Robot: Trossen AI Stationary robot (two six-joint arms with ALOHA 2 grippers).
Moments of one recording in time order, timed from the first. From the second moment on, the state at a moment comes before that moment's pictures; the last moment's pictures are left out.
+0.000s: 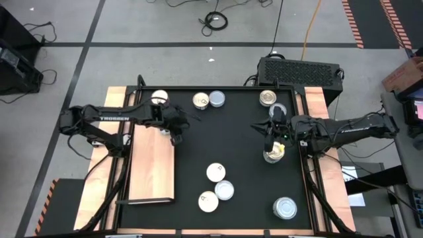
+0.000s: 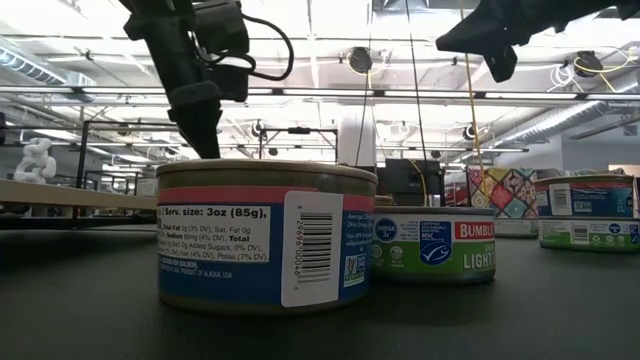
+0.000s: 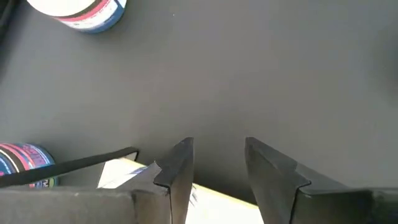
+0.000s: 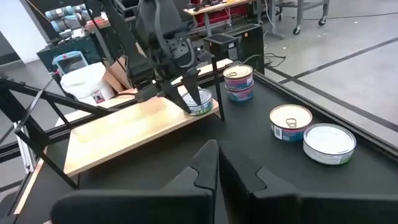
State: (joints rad) left arm 0.23 1.36 0.91 -0.69 -0.11 -0.11; right arm 0.08 0.79 0.61 -0.05 0.36 0.36
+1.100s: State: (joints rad) left arm 0.51 1.35 1.32 -1.01 -0.28 0.08; right arm 0.00 0.79 0.61 0.07 0.36 0.22
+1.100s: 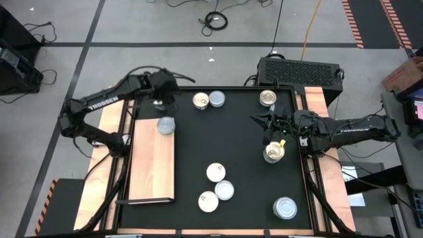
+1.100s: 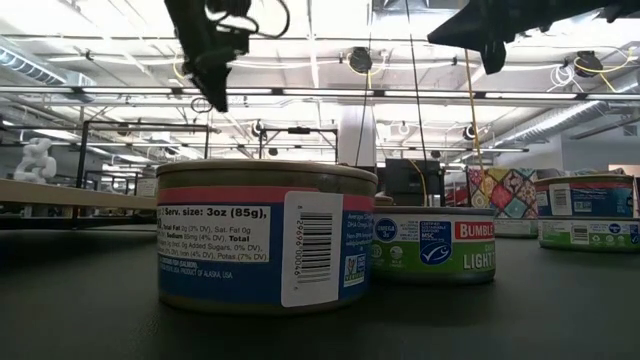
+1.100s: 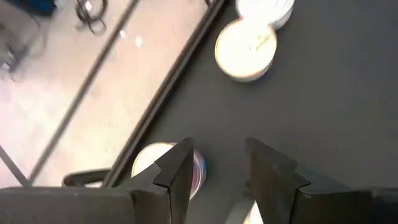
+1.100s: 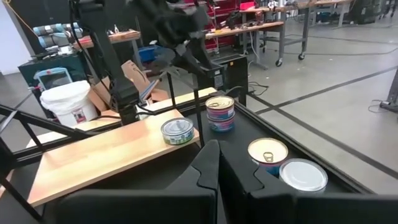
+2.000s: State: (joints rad) left arm 0.53 1.46 1.32 -1.15 -0.19 0.21; right arm 0.00 0.79 0.61 0.07 0.30 0.22
